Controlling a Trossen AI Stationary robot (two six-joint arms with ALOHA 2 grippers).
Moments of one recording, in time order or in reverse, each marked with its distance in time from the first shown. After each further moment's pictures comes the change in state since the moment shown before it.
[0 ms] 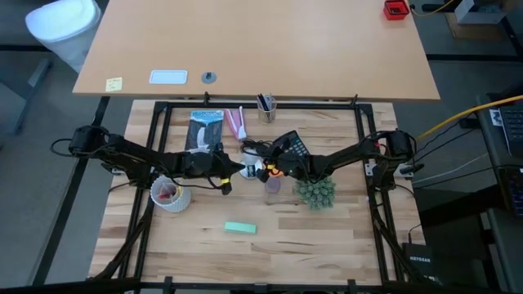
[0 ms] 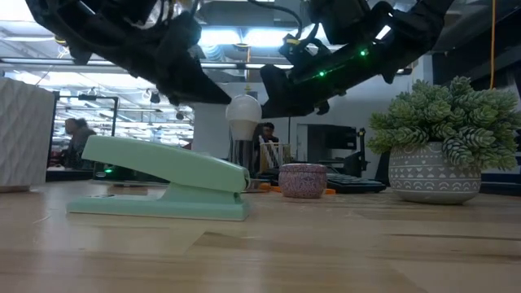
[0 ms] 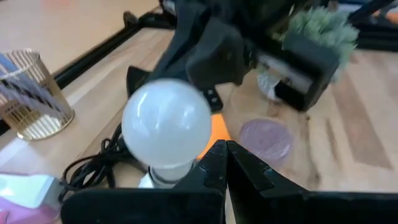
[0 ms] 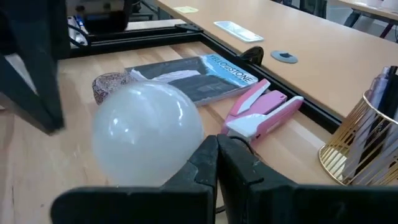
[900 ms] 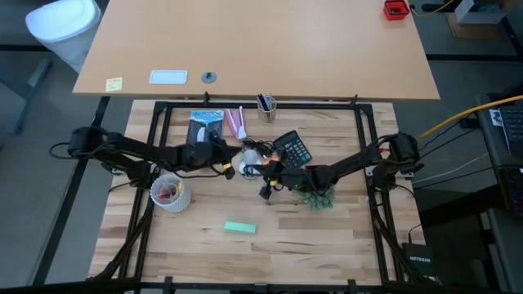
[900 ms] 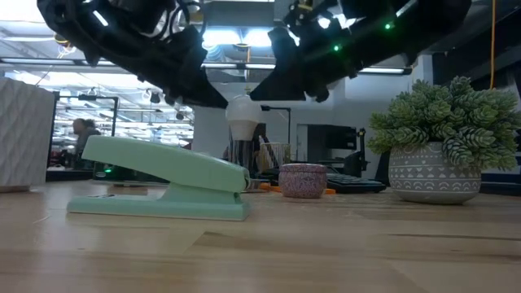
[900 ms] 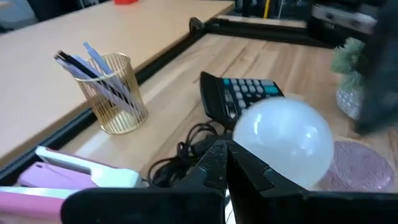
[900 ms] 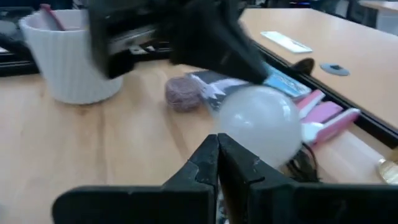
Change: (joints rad) left arm 0.115 -0.005 0.001 0.008 -0.109 0.024; right arm 0.125 -0.032 0.000 -0.003 -0.024 0.007
